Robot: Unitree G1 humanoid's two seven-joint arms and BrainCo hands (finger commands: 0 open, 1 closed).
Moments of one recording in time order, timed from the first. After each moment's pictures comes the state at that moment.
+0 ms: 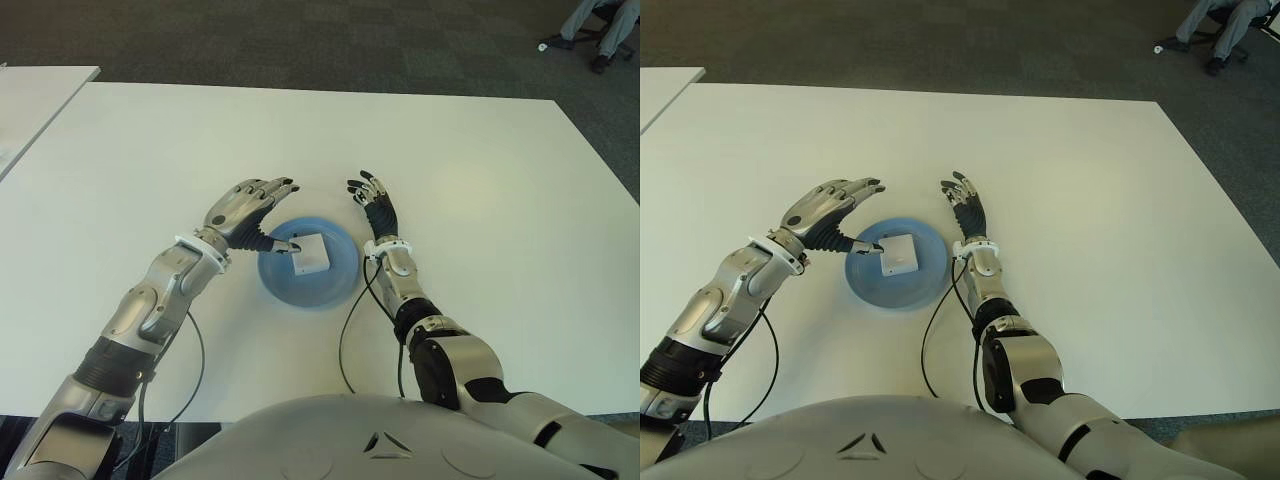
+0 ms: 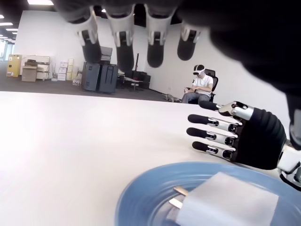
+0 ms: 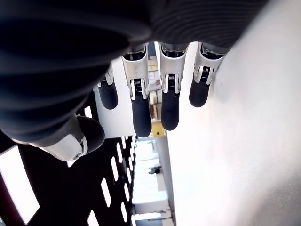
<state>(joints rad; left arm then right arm) -0.04 0.58 -0.26 -0.13 0.80 -0.17 -0.11 -0.49 0.10 -0.08 1.13 0.04 -0.59 0.02</state>
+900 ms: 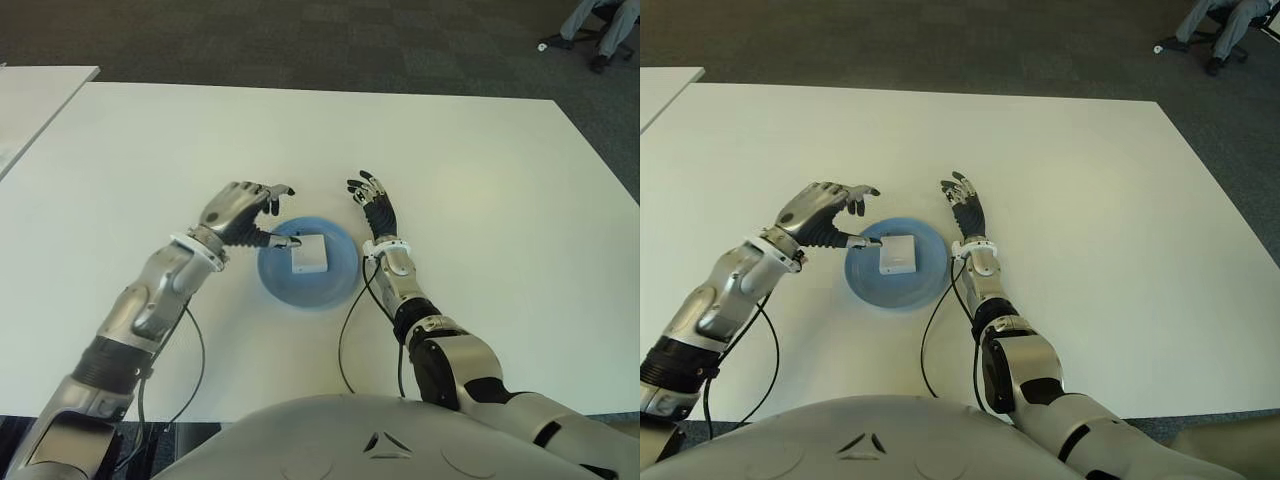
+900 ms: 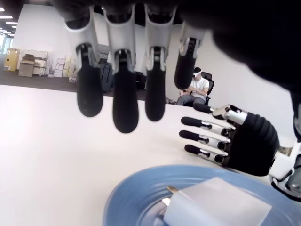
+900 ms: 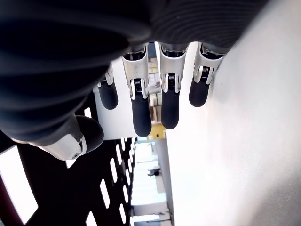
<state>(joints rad) -0.04 0.57 -0.16 -0.07 0.63 -0.31 -0.02 -0.49 0.10 -0.06 1.14 0.04 -0.58 0.00</state>
